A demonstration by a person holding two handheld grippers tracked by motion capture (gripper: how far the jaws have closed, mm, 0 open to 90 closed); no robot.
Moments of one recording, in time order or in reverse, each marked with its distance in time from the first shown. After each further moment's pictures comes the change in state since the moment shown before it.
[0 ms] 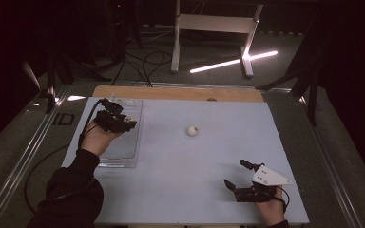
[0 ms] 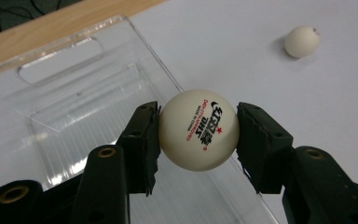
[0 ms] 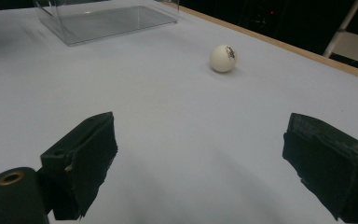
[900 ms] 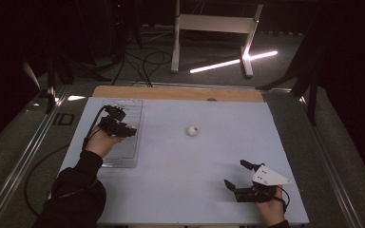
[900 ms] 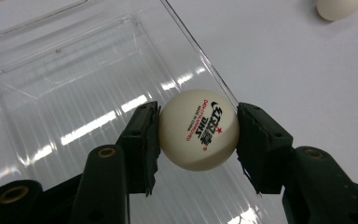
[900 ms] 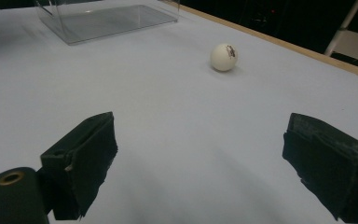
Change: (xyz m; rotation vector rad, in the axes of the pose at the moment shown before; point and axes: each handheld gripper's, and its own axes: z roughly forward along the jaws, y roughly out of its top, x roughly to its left) left arm 0.009 -0.014 0.035 0.115 -0.029 -0.052; right arm -0.001 0.000 0.000 0.003 0.002 0.003
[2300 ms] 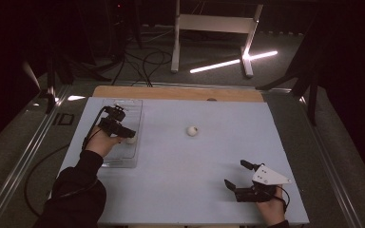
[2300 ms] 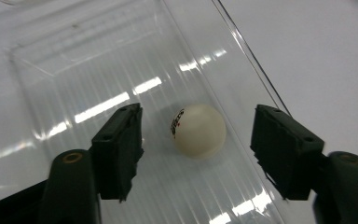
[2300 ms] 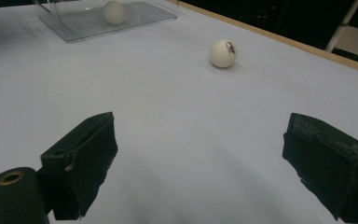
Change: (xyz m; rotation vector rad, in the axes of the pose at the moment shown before) left arm 0.004 0.002 0.003 0.054 0.075 -0.045; right arm -0.001 -0.001 0.001 0.011 0.001 0.007
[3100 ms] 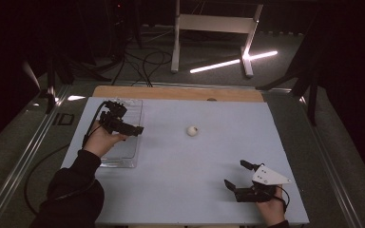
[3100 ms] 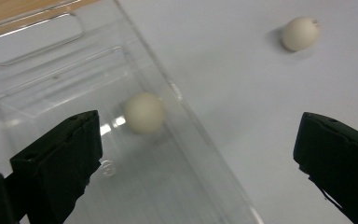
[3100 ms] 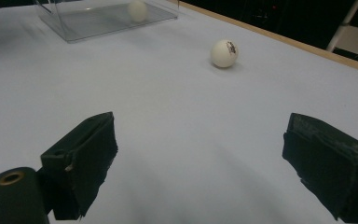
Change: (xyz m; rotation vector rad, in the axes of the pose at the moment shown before) left arm -0.017 0.009 -0.030 -0.122 -0.109 0.039; right arm 0.000 0.000 0.000 0.000 0.002 0.002
